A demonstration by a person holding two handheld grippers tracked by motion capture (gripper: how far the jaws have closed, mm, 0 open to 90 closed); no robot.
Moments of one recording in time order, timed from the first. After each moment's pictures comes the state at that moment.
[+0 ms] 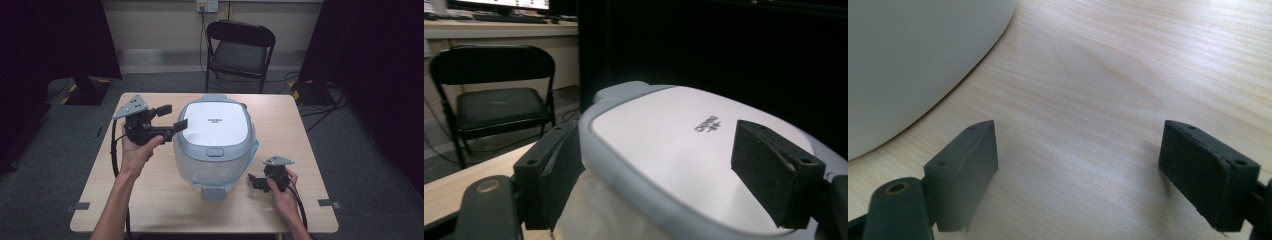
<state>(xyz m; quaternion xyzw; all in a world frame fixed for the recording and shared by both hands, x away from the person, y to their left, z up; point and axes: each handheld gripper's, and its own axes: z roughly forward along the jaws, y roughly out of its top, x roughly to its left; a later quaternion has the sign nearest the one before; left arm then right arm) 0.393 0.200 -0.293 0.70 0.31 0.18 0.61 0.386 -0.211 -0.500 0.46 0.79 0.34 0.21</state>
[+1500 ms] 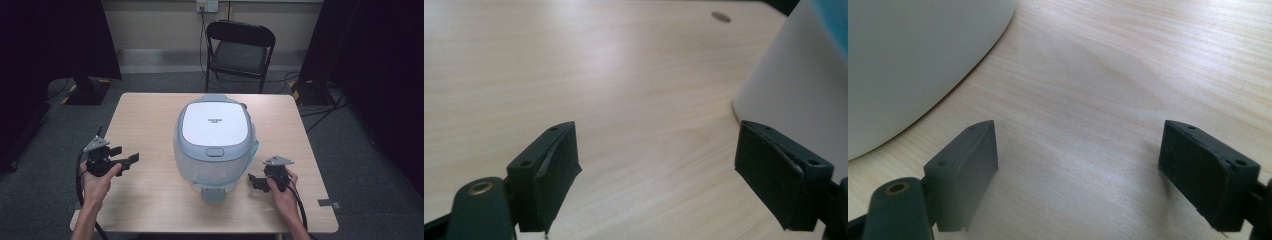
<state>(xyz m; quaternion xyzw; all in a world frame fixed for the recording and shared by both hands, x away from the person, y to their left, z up) 0.374 0.318 -0.432 0.71 0.50 0.18 0.45 0.386 -0.211 -0.500 0.46 0.79 0.34 0.21</state>
